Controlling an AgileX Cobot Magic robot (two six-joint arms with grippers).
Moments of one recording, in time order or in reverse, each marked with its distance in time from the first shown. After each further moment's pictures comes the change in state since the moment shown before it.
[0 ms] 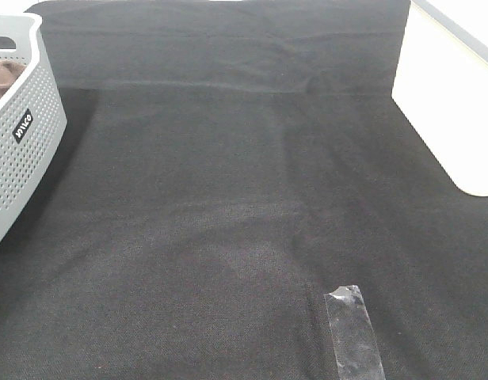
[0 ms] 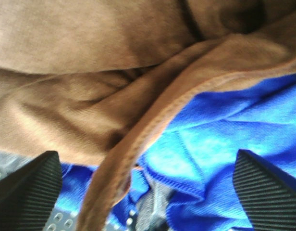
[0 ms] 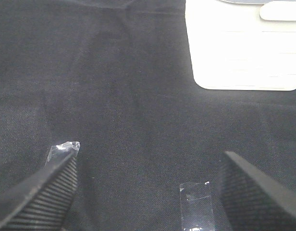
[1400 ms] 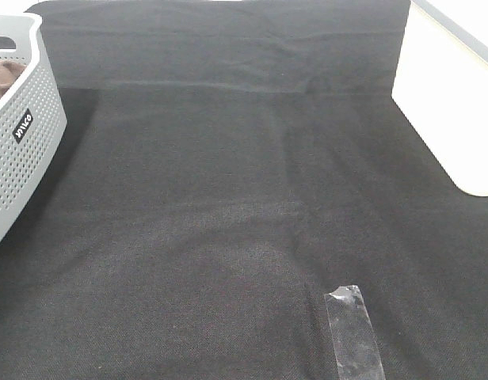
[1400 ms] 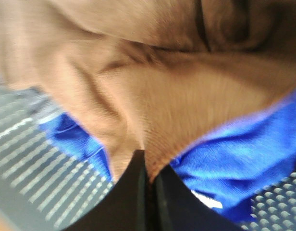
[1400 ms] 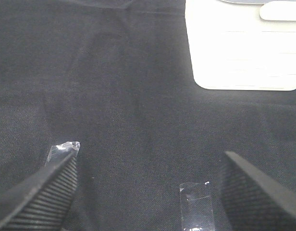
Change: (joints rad) left arm 0.000 -0.167 0.000 -0.049 0.066 -0.205; right arm 0.000 0.000 0.000 0.000 0.000 0.000
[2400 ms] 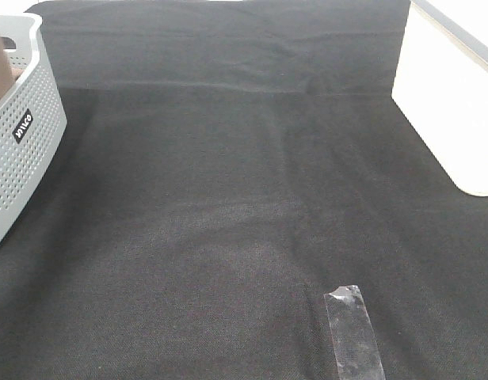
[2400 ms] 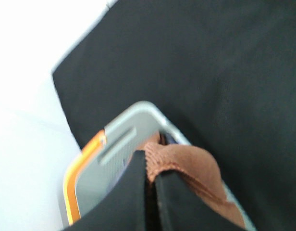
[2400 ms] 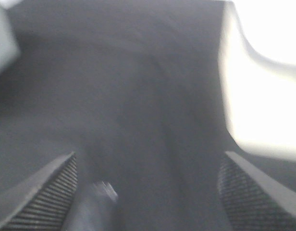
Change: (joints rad) left arm -0.266 -0.497 -0.132 -0.195 -0.103 -0.129; right arm 0.000 0.113 -0.035 0.233 -0.178 -0.211
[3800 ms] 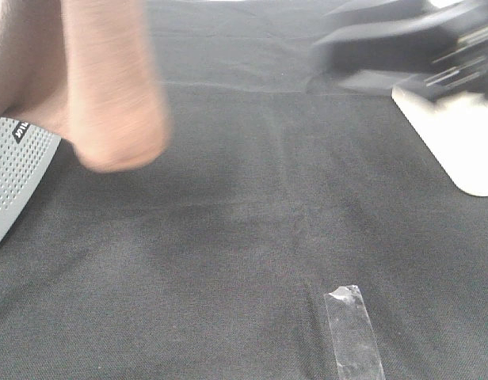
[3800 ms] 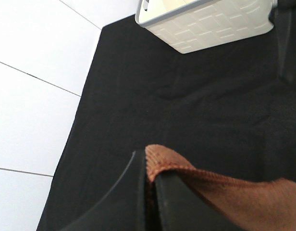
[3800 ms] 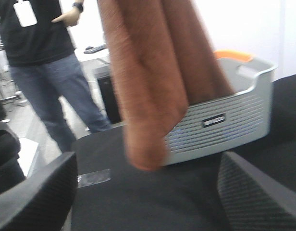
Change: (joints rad) left arm -0.548 -0.019 -0.079 -0.016 0.028 0.202; right arm 0.166 1.267 -0.164 1.328 0.259 -1.639
